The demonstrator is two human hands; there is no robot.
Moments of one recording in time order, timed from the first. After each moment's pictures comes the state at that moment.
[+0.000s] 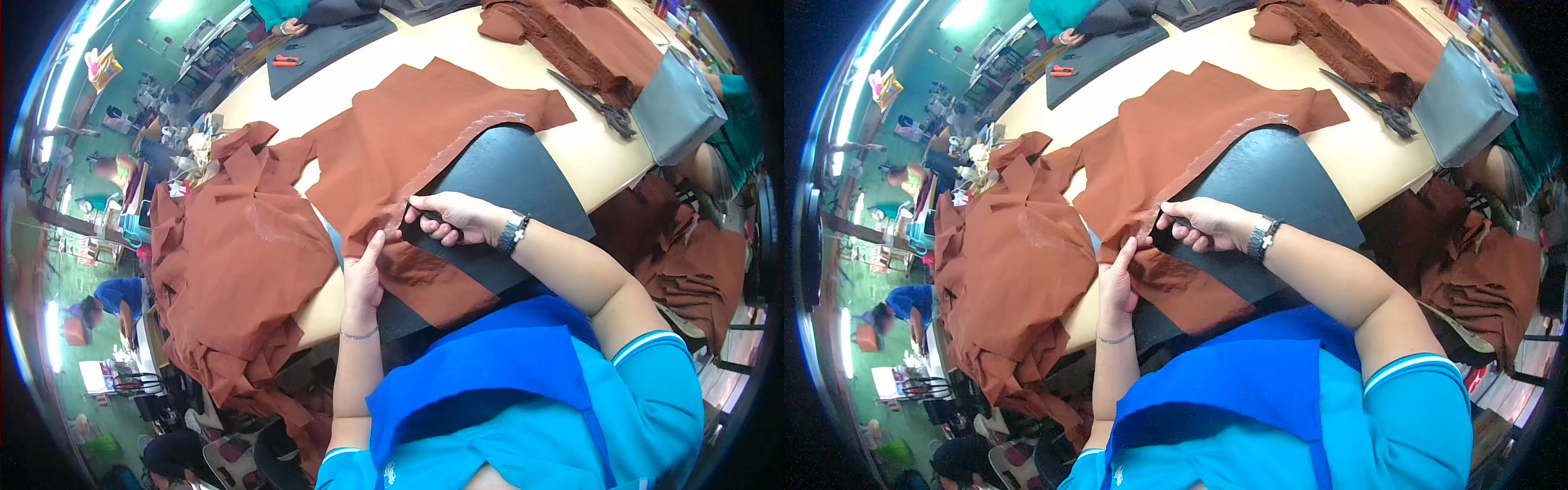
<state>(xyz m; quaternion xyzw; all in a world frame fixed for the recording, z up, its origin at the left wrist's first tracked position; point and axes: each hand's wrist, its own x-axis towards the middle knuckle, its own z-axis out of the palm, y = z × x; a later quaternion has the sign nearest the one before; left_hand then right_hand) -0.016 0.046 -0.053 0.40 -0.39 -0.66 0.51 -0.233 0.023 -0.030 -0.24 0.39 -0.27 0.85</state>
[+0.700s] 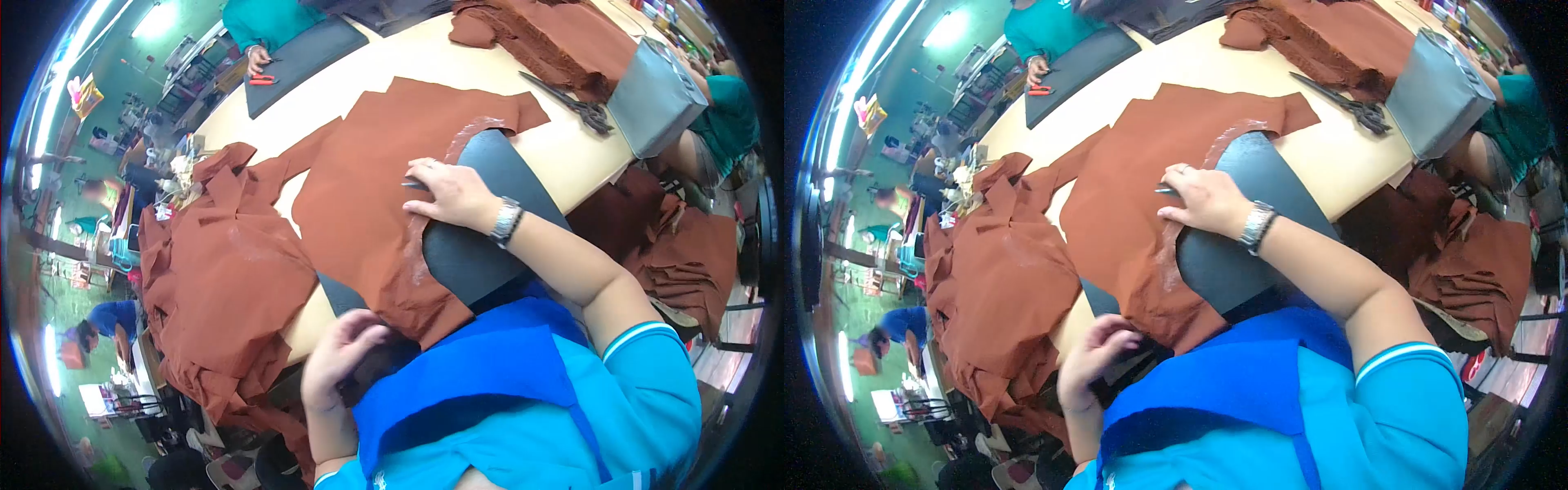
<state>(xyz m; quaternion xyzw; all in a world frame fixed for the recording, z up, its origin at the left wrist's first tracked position) 0.033 0.119 0.011 0.47 -0.53 -0.68 0.18 -0.280 0.022 -0.034 -0.76 0.55 -0.34 0.08</state>
